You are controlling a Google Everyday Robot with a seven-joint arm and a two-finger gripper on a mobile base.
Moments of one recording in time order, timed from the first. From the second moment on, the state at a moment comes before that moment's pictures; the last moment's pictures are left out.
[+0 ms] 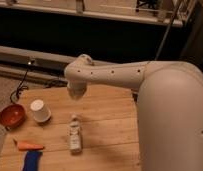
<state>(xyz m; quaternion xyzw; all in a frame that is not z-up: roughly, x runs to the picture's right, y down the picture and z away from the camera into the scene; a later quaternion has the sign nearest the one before) -0.146 0.041 0.784 -0.12 -0.25 -0.58 0.76</state>
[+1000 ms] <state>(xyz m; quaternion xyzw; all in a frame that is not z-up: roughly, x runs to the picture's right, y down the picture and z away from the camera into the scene) -0.169 0.111 0.816 -0.21 -0.28 -0.58 0.74</state>
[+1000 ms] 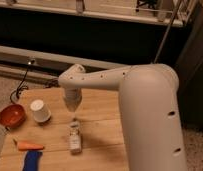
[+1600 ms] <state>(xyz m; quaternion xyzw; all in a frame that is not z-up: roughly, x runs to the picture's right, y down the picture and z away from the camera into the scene) -0.179 0.125 0.818 -0.18 -0.30 -0.63 0.69</state>
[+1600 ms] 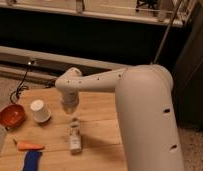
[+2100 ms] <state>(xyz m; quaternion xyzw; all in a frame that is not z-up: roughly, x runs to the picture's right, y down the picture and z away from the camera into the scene) -0.159 0.128 0.824 -0.22 -0.29 -0.62 0.70</state>
